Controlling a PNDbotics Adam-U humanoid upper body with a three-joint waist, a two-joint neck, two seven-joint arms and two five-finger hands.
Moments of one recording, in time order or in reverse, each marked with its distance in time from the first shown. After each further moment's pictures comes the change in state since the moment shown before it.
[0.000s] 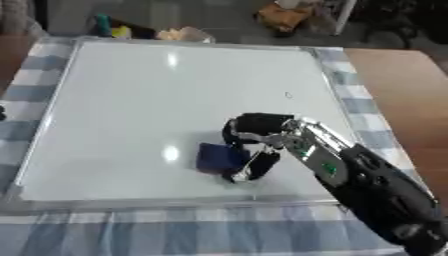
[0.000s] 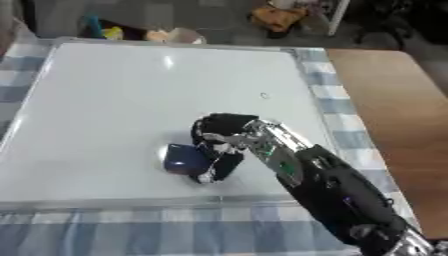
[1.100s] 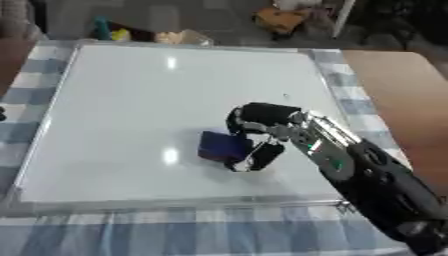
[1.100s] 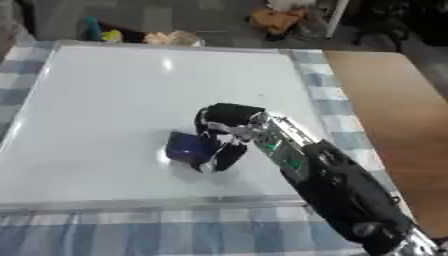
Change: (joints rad) left arm 0.005 0.000 0.000 0.000 0.000 0.000 0.001; right arm 0.002 -0.023 -0.062 -0.034 -0.008 0.047 -0.038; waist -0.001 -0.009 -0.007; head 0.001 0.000
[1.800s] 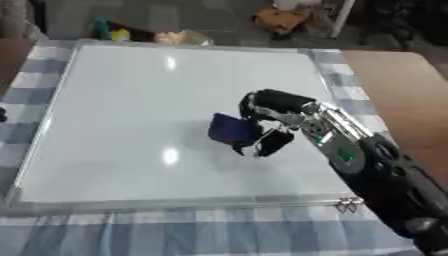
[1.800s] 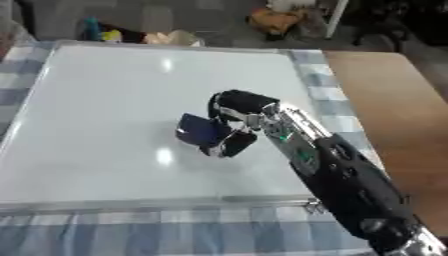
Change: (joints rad) left arm 0.002 0.000 0.000 0.000 0.000 0.001 0.002; right arm 0.002 -0.008 -0.057 0.009 0.012 0.038 -0.032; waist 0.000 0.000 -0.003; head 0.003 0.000
